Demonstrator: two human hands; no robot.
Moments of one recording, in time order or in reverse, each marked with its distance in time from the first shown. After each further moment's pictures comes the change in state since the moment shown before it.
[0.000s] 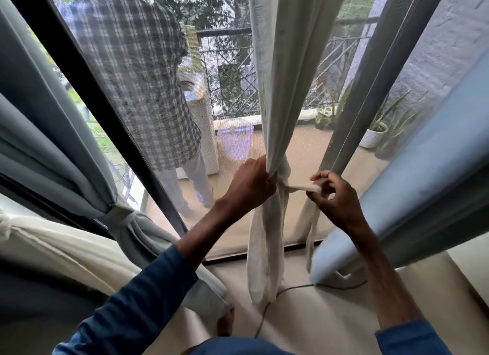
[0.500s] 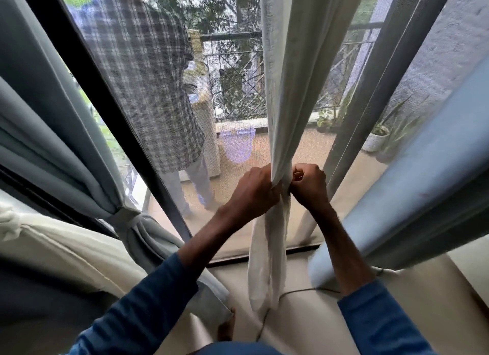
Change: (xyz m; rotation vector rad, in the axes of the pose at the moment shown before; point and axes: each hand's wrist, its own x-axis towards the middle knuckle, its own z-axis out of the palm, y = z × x) left_hand -0.011 -0.006 0.004 0.004 -0.008 -0.013; right_hand 0.036 -0.054 0.057 -0.078 0.013 0.137
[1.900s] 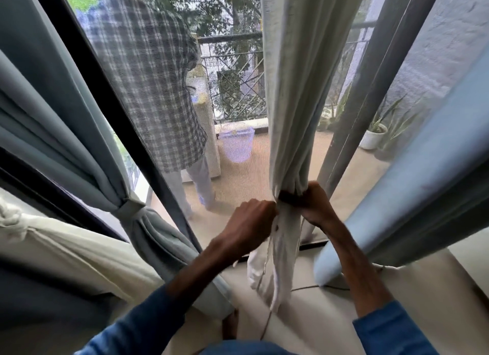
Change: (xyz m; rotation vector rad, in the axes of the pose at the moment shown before) left_hand -0.070 -0.001 0.006 0.184 -0.235 0.027; right_hand -0.045 0.022 -0.006 0.181 -0.179 -0.006
